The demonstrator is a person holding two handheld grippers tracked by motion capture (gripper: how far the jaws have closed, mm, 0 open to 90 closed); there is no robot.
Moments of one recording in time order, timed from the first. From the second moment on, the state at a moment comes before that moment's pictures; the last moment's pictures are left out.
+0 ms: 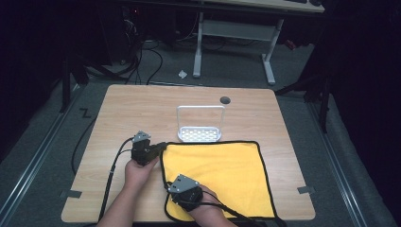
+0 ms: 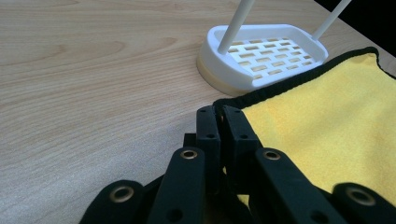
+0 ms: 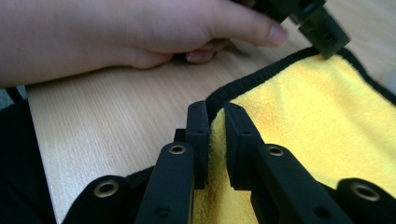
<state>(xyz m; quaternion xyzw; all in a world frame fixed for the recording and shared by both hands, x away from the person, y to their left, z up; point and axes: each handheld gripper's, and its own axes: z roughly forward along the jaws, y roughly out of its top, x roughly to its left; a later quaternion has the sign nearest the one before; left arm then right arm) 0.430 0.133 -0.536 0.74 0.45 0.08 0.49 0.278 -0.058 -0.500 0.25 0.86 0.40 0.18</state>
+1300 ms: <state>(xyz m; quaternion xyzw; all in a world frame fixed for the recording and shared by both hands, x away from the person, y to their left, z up) 0.400 0.242 -0.500 0.65 0.53 0.10 0.53 0.270 0.028 -0.469 0.19 0.85 0.47 0.15</state>
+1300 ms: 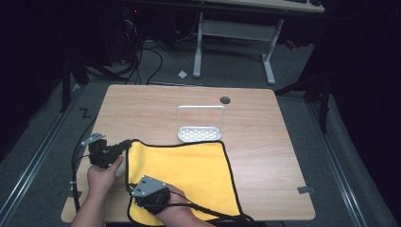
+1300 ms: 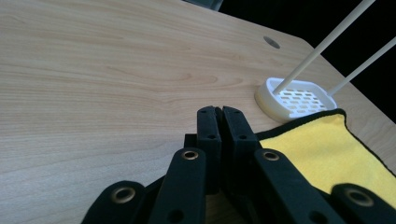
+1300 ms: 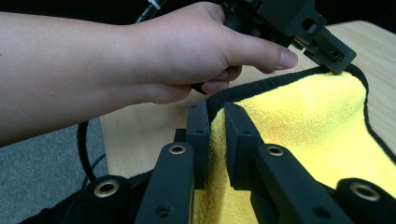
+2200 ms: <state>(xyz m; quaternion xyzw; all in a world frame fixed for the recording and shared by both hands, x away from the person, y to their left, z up) 0.416 0.090 -0.477 0.69 0.47 0.11 0.54 0.261 -0.123 -0.464 0.28 0.81 0.46 0.22</state>
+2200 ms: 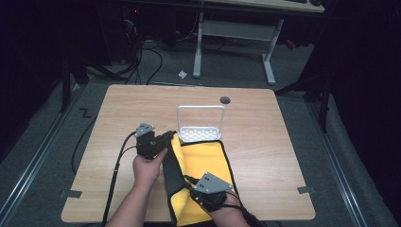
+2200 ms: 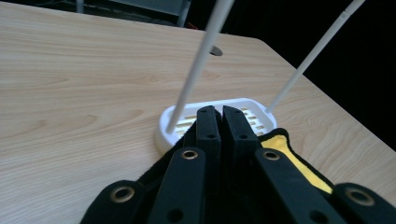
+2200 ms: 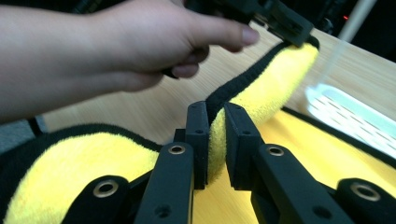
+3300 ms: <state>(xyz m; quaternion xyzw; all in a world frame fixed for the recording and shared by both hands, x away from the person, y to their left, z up) 0.435 -0.026 -0.500 0.73 0.45 0.06 0.51 0.259 -0.242 -0.497 0.40 0.80 0.40 0.21</state>
